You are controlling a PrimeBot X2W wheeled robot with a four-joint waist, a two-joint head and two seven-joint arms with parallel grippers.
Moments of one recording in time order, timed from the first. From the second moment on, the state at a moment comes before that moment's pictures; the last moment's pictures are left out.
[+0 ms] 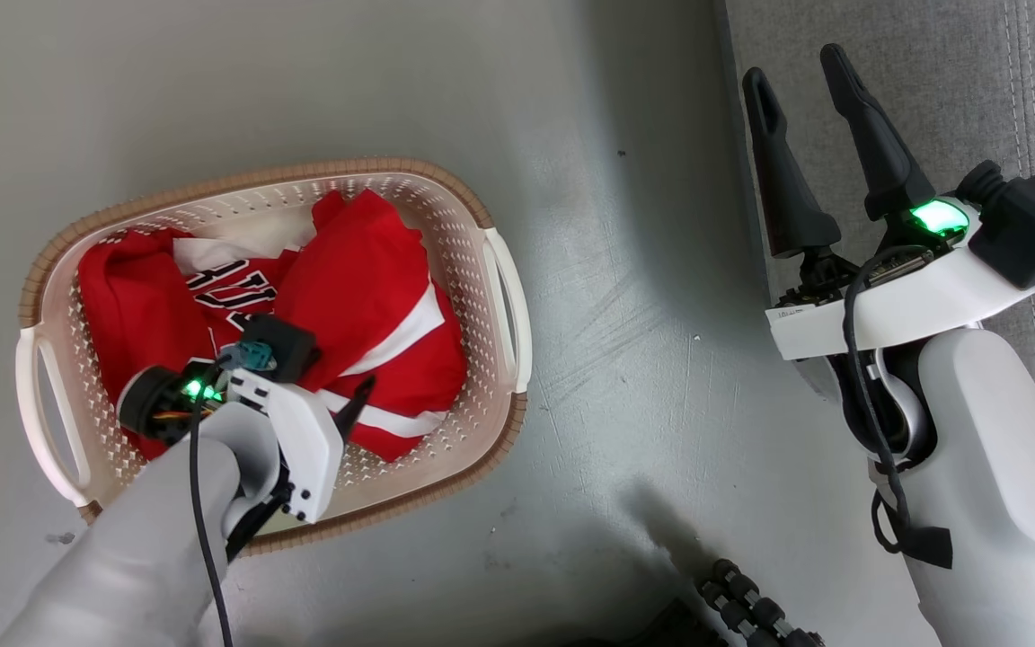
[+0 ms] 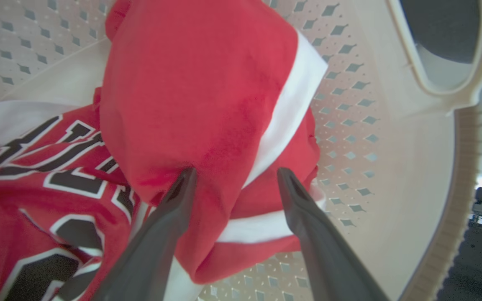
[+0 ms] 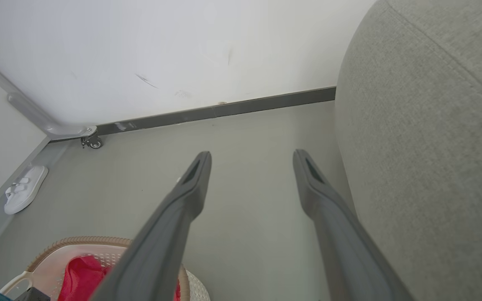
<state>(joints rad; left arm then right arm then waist) -0.75 0.22 -0.85 0.77 -0.67 -0.13 0.03 -0.54 -0.05 0.17 0.04 0.30 0.13 -0.26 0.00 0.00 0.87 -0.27</state>
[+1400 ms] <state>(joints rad) -0.85 0.26 -1.04 0.75 -0.83 -0.13 -0.07 -0.58 -0.05 0.14 0.04 0.32 0.13 -0.26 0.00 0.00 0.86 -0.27</state>
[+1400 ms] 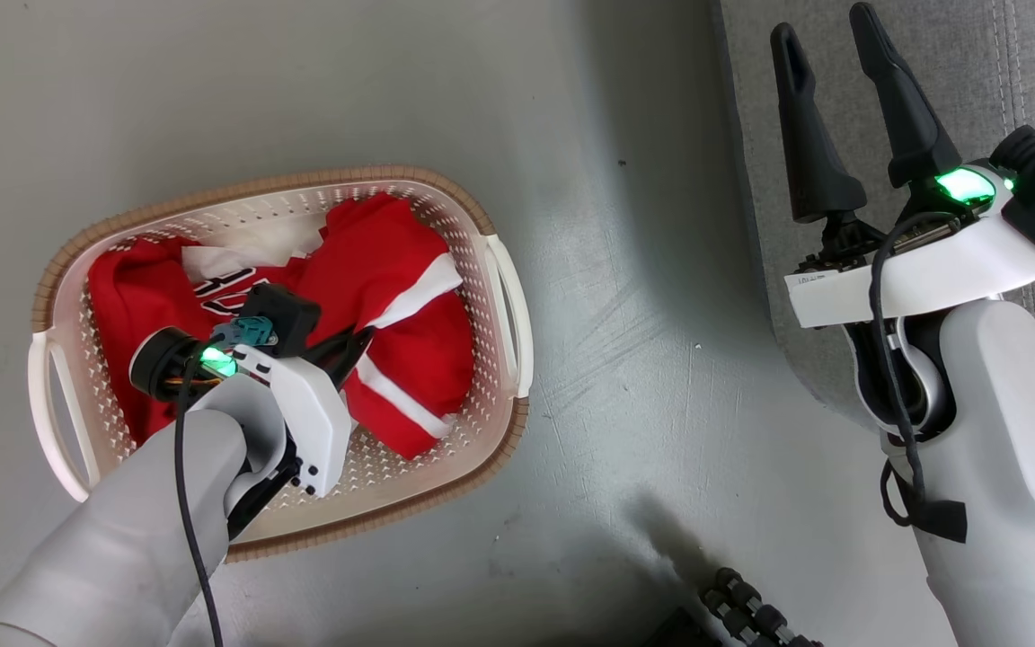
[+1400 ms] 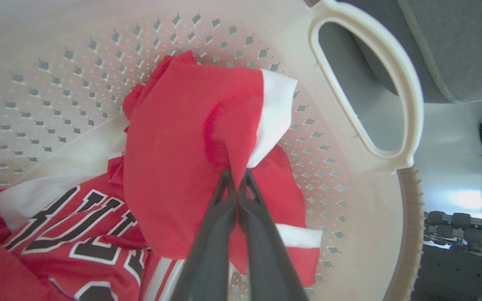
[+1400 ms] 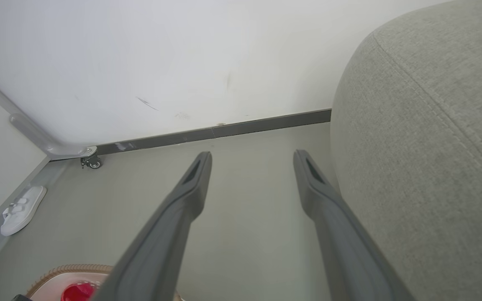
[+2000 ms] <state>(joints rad) -0.85 0.29 -1.08 0.70 -0.89 -0.13 -0.21 -0.58 -0.05 0.12 0.08 0.29 0.13 -0.26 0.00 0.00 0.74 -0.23</state>
